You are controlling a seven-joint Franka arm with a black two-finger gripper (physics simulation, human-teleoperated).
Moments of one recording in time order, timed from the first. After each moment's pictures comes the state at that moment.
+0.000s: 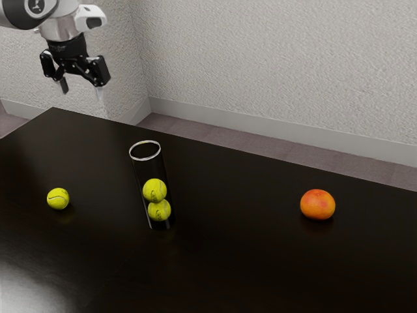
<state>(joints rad) -0.16 -0.10 0.24 -1.64 0.14 1.64 -0.14</state>
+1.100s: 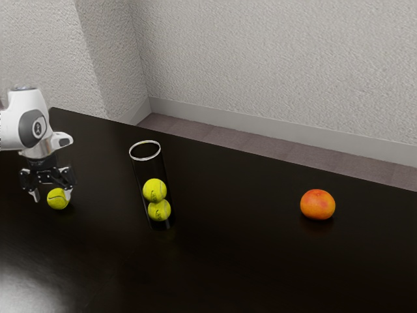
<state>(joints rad) 0.23 0.24 0.28 -2.04 -0.02 2.10 0.01</state>
